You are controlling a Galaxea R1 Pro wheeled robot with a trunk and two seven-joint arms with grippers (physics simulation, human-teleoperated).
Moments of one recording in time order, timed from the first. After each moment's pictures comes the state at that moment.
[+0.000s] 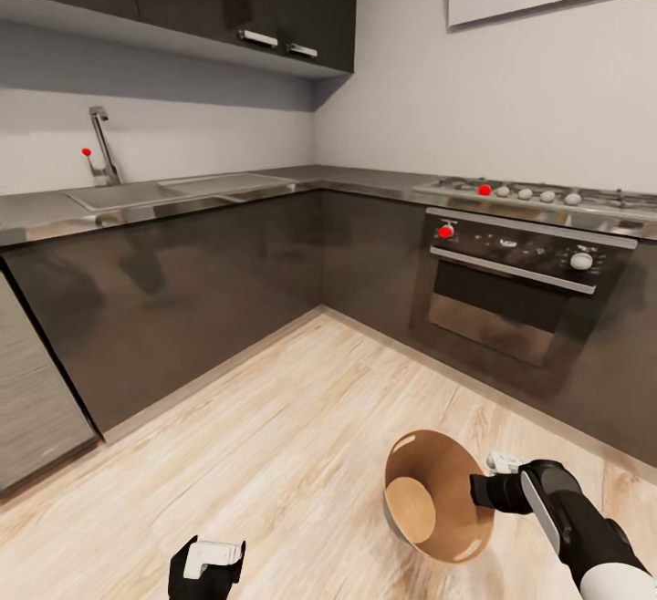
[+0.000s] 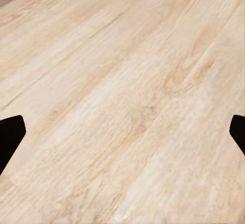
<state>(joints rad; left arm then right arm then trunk) -0.06 0.01 -0.08 -0.88 0.00 -0.18 0.00 -0.49 -0.20 -0.14 -0.81 -0.04 0.84 0.32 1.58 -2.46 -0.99</state>
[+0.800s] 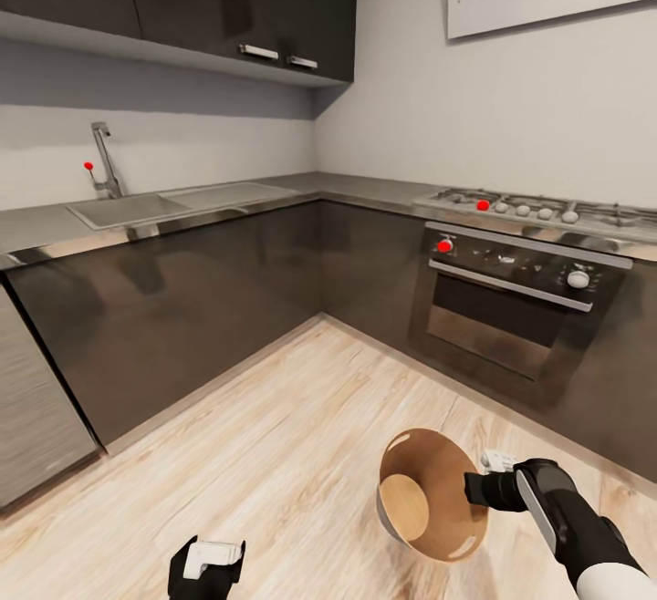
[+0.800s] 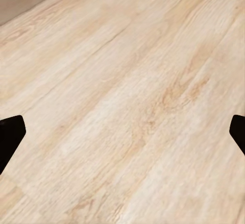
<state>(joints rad) -0.06 0.01 -0.07 -0.88 0.00 -0.19 0.00 -0.49 -0.19 -0.12 -0.82 -0.05 0.84 0.34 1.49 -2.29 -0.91</state>
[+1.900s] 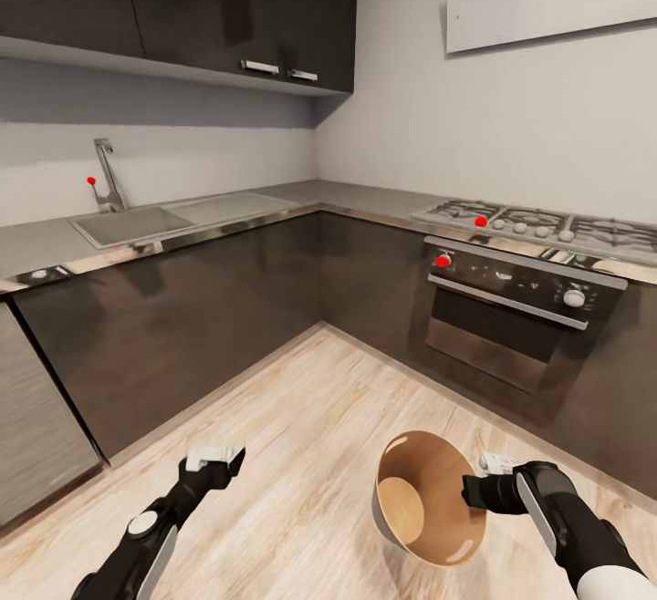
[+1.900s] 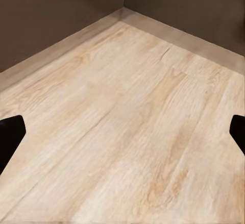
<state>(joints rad) -0.37 0.05 0.09 -0.78 0.03 -0.10 -0.28 -0.49 -0.19 -0.12 -0.81 -0.04 0.83 0.37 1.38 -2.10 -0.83</state>
